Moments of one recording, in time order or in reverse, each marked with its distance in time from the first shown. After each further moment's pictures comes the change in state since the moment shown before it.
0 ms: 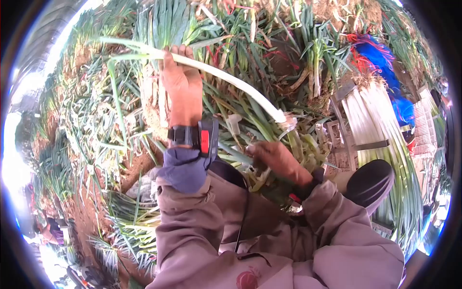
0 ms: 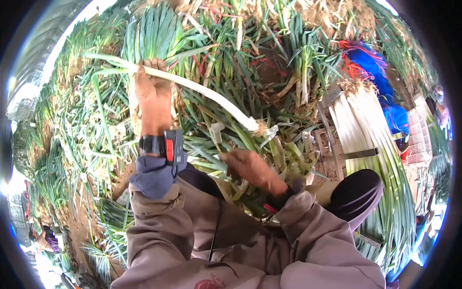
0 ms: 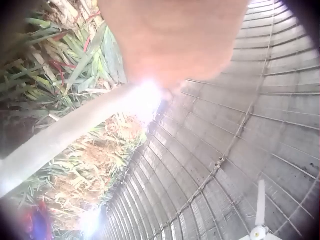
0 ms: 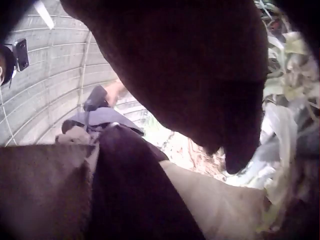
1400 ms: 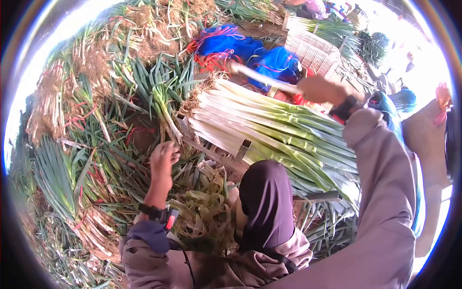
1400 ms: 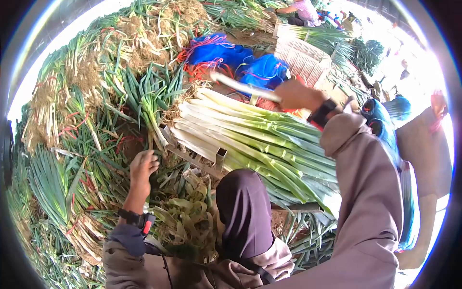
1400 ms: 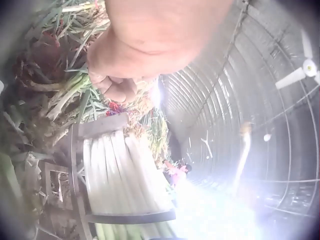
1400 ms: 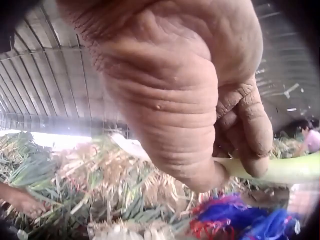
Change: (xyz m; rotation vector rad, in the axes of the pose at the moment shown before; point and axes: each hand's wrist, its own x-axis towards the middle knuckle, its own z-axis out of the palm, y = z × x) left_hand -0.217 -0.304 0.101 0.980 -0.594 -0.904; right_hand -0.364 -0.031 -0.482 -1.473 0.439 0.754
